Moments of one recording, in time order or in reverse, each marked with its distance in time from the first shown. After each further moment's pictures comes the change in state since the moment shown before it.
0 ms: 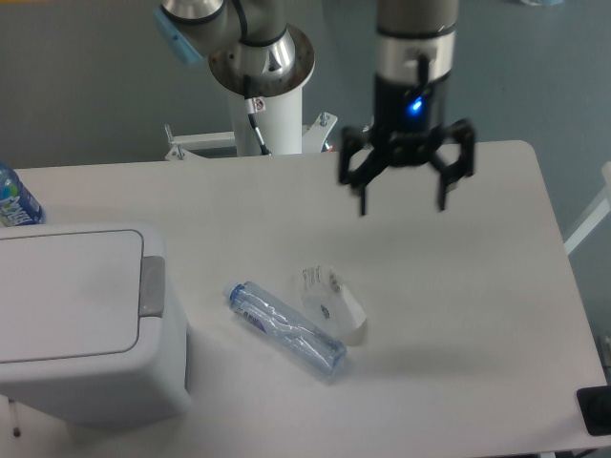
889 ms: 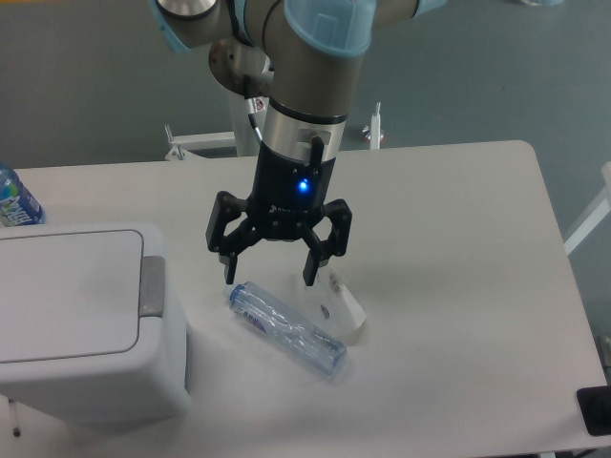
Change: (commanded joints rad) arm -0.094 -0.045 0.054 0.054 -0.153 -0.200
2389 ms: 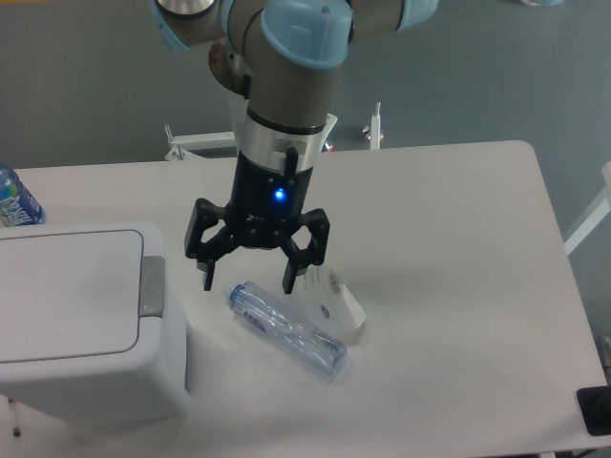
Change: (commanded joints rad) arm -0.066 -0.003 -0.044 0.011 0.008 -0.008
